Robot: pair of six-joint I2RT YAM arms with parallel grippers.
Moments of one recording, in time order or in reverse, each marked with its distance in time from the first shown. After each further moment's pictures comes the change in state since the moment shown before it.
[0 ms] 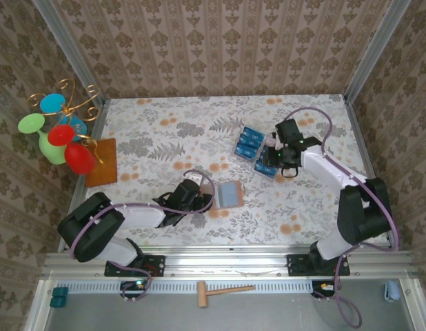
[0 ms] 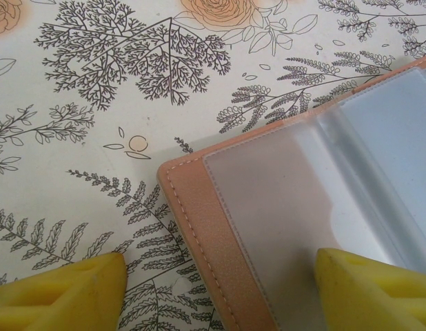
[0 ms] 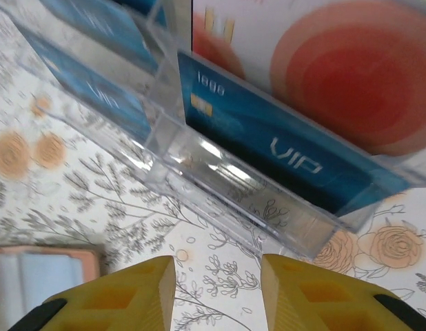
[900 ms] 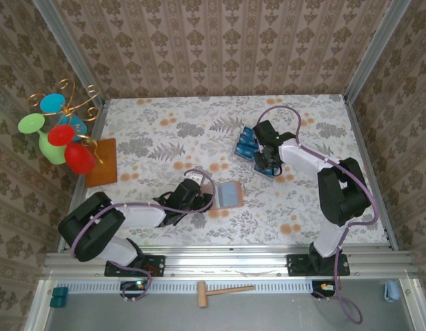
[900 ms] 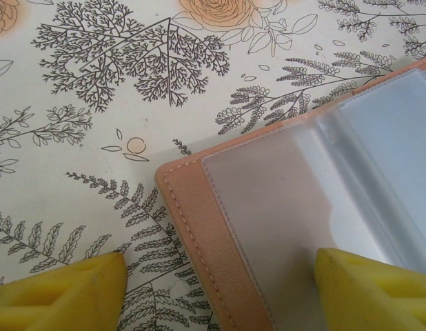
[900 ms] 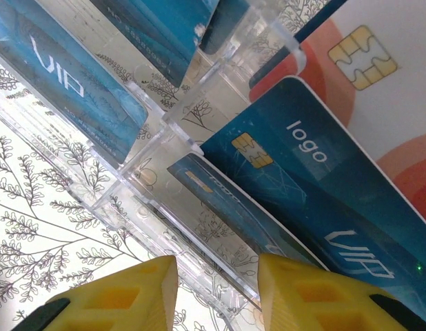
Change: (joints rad) left arm 0.000 0.005 0.010 -0.011 0.000 0.000; right arm 0.119 0.205 0.136 -0.053 0.267 -0.212
